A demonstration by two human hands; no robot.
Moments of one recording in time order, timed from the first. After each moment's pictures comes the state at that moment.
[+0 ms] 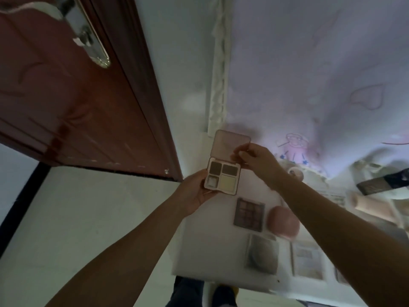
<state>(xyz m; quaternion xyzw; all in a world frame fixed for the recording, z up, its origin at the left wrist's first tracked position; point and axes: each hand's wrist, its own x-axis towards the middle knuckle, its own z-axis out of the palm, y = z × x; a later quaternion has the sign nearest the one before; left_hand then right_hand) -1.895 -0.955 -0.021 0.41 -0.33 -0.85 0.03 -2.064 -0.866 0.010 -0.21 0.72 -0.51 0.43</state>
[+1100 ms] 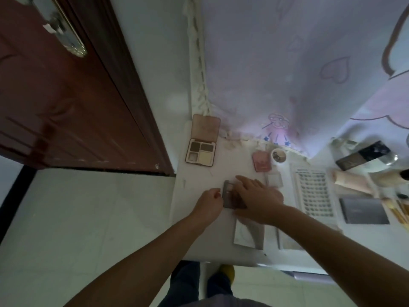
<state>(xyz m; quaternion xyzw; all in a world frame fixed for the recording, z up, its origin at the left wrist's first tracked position) -1.896 -0.864 -0.038 0.43 -0.68 -0.59 -0.11 -2.014 -0.761 -0.011 -0.53 0.80 0.08 0.27</state>
